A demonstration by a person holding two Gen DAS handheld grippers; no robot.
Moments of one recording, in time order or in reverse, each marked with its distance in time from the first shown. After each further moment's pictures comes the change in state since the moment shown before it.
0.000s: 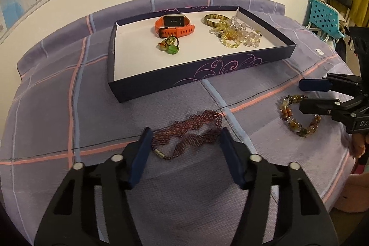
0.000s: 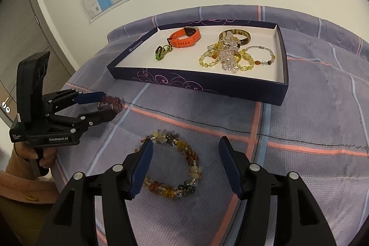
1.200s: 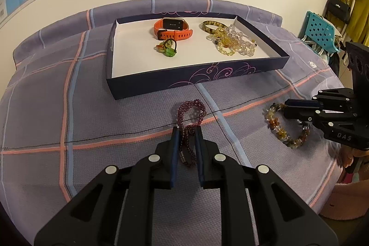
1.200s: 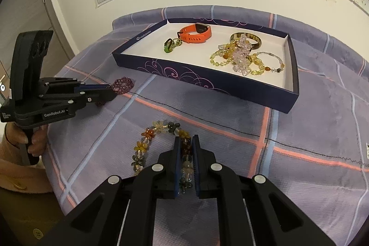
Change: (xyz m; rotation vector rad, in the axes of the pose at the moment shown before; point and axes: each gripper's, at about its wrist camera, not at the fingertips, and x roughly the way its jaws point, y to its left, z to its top) left arm -0.005 0.007 -0.003 -0.072 -0.025 -0.074; right arm 0.005 0.018 0.001 -0.092 0.017 -0.033
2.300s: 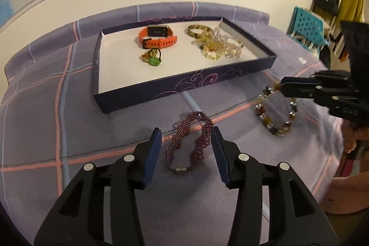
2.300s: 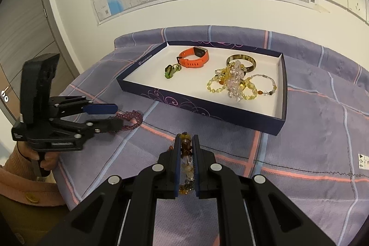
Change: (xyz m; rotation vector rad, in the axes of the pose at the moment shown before) left arm 0.003 -0.010 0.007 0.078 -0.007 -0.041; right arm -0.022 0.000 0.016 0.018 -0.078 0.002
